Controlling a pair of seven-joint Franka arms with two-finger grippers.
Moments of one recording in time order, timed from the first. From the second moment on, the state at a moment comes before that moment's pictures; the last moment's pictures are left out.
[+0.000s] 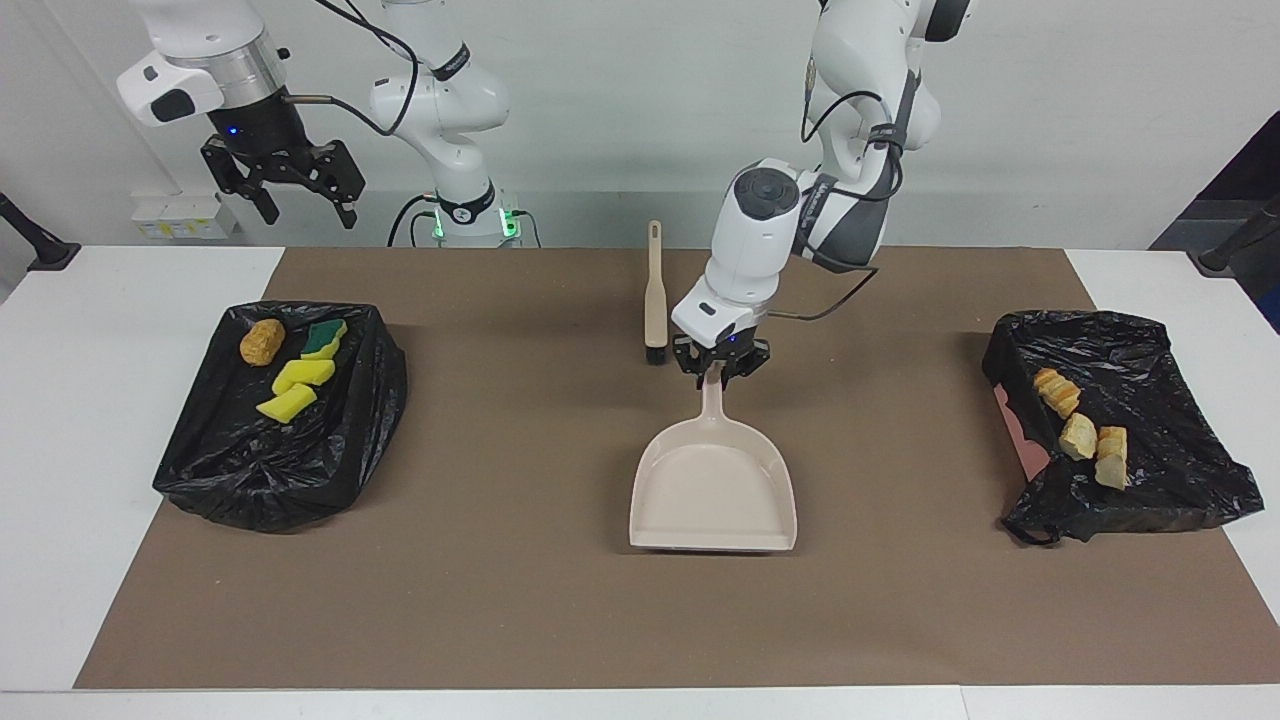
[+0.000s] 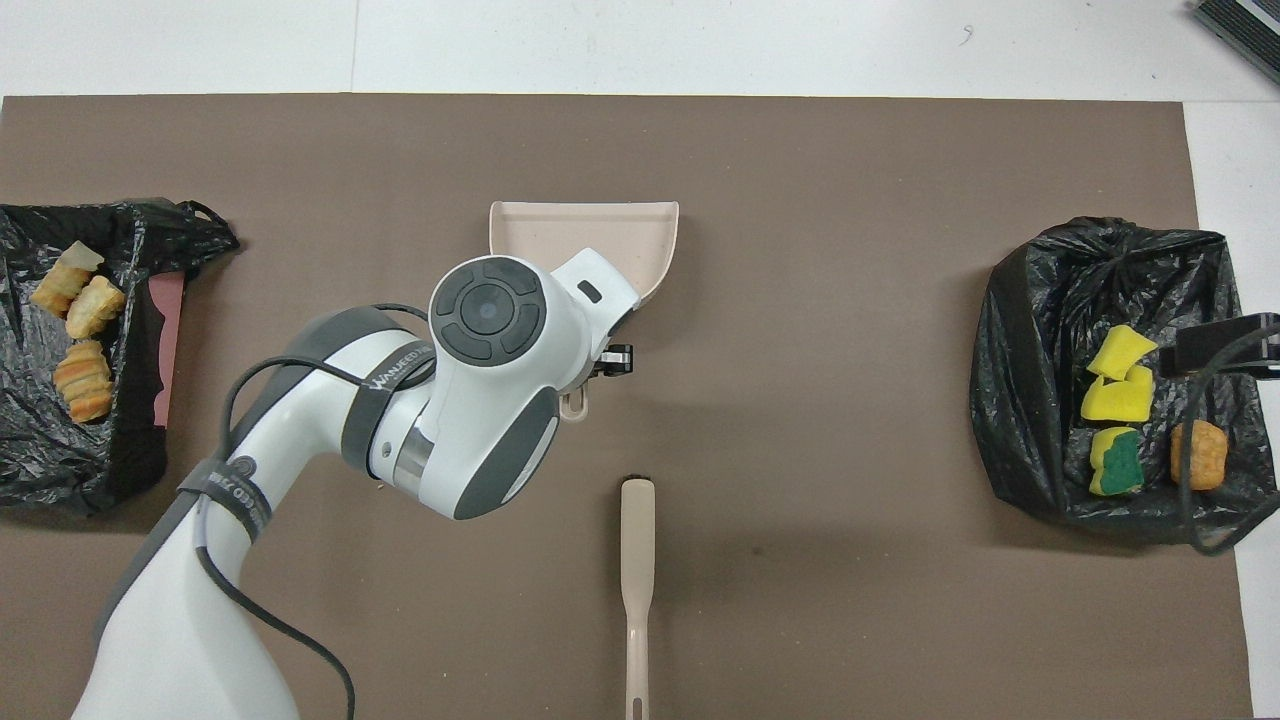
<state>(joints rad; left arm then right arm) -0.59 0.30 -0.03 -1.78 -0.05 2.18 -0.52 0.11 -0.09 -0.14 -1.56 -0.01 1.48 0.07</state>
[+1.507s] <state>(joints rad) -0.42 0.31 -0.01 -1.70 -0.03 2.20 -0.49 0.11 -0.09 -0.14 -1.56 -0.01 1.48 0.07</state>
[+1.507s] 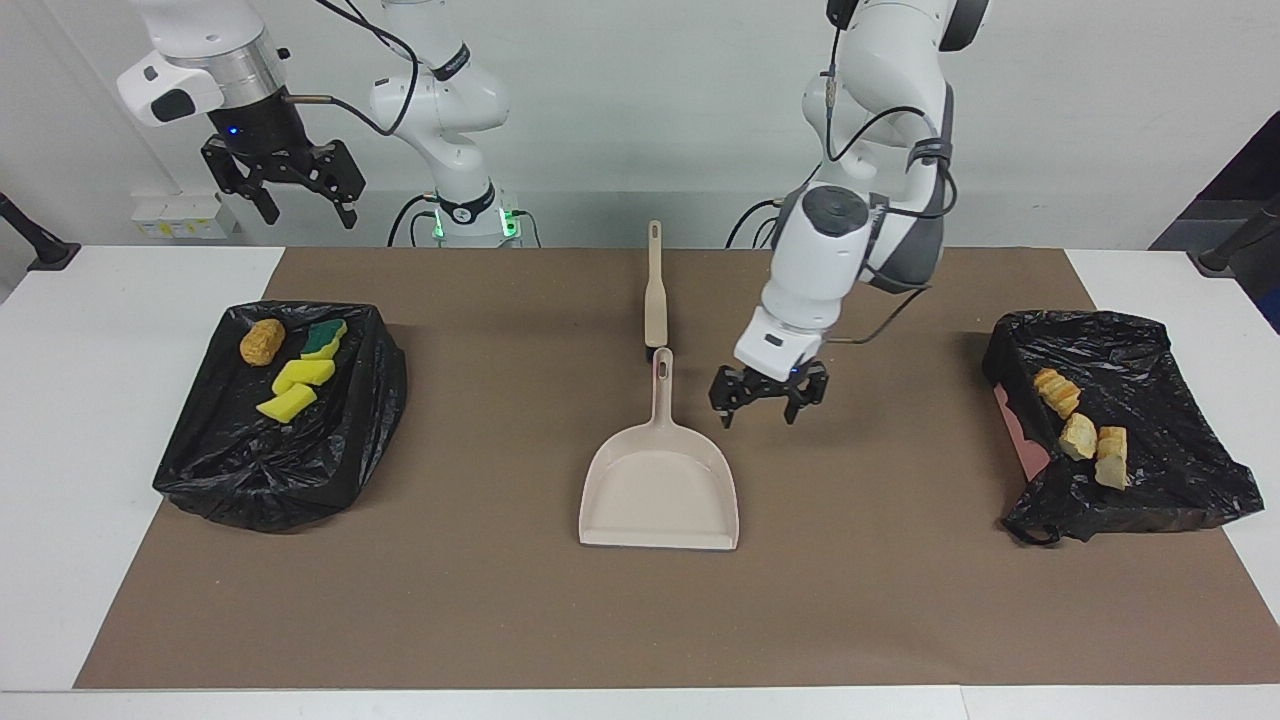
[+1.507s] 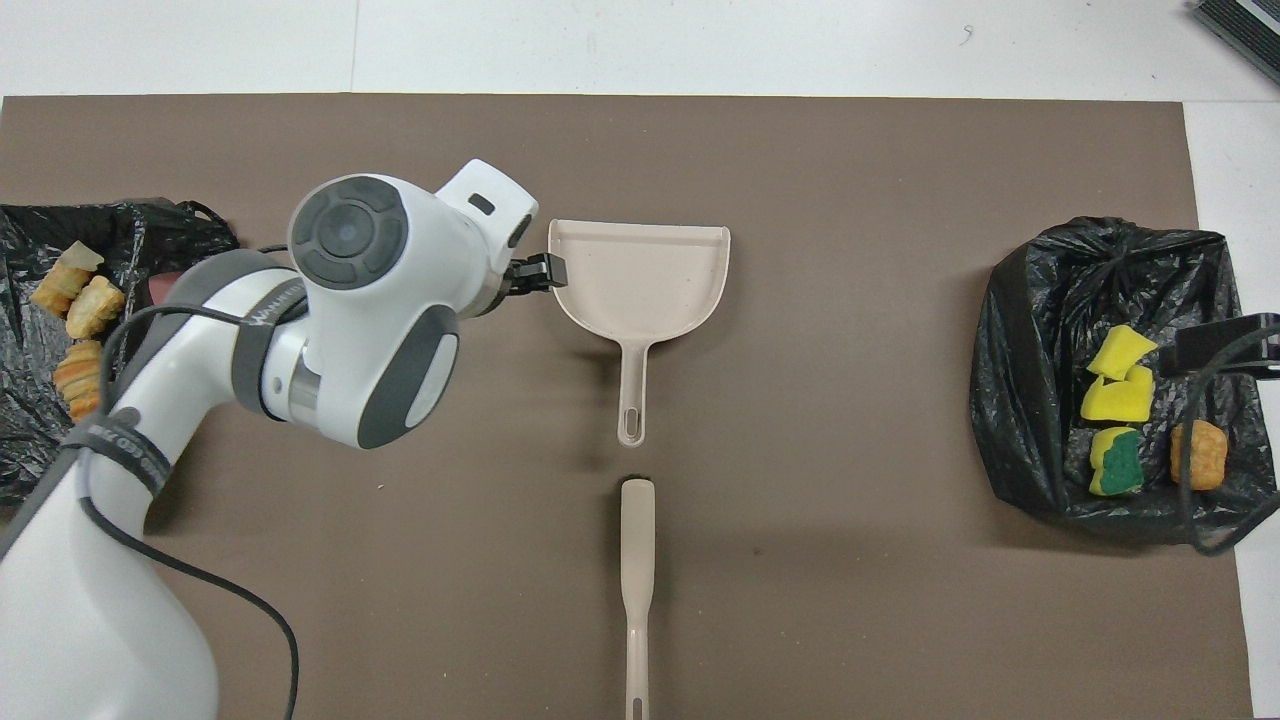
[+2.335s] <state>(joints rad) -0.06 0.16 -0.01 -1.69 -0.13 1.93 0.00 0.11 -0.09 -0.14 -1.56 -0.01 1.48 0.07</state>
